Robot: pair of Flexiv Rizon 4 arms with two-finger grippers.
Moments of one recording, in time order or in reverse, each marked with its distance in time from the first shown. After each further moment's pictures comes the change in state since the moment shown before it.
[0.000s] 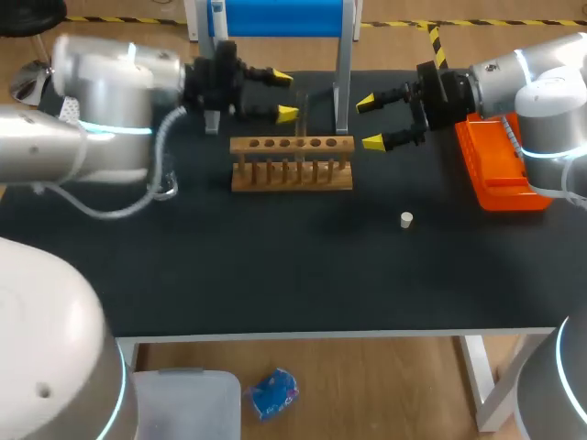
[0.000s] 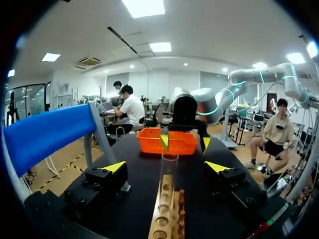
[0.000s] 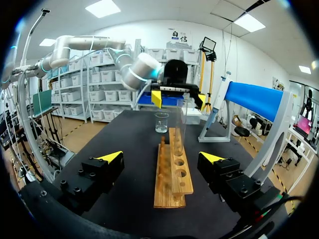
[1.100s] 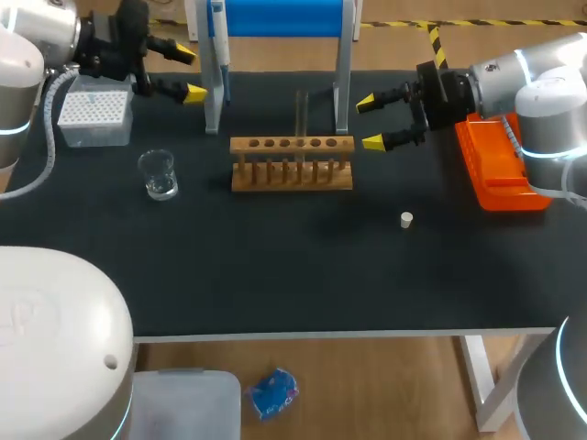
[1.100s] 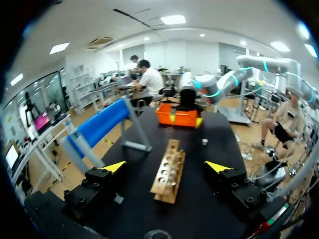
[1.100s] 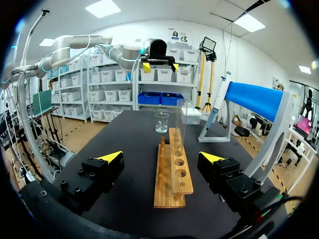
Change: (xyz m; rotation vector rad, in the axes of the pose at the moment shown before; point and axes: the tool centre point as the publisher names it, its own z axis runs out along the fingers) left arm 0.019 -0.024 -0.175 -0.279 -0.236 -0.045; right arm 0.000 0.000 0.000 0.000 0.000 0.000
